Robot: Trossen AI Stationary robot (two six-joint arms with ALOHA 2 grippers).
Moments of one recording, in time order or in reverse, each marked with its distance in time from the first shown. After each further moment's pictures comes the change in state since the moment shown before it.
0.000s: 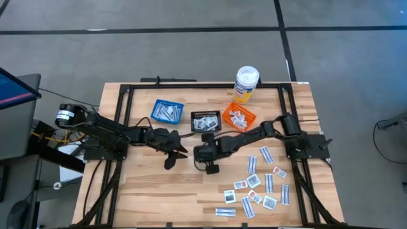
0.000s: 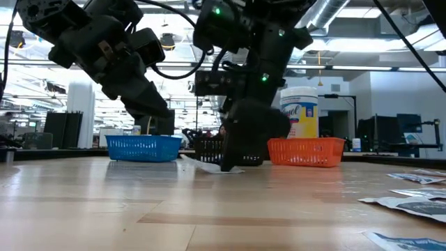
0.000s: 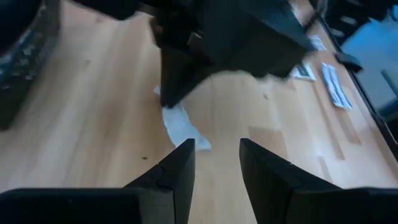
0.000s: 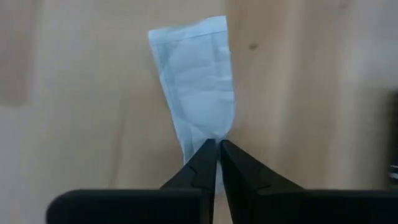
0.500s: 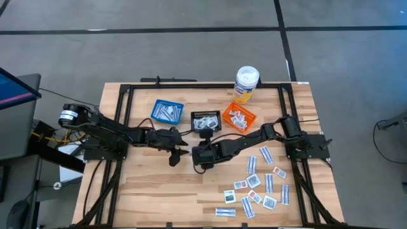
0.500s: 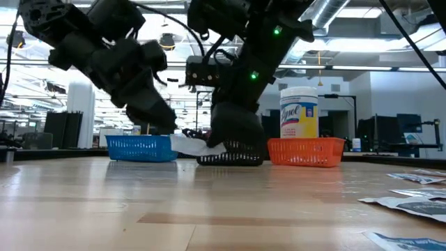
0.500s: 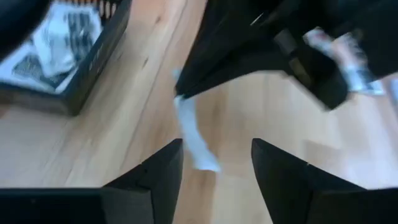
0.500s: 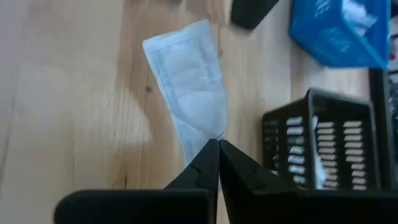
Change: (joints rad) left arm 0.001 0.048 0.000 0.018 -0.183 -0.041; right arm 0.046 0.000 0.014 0.094 0.368 -0.058
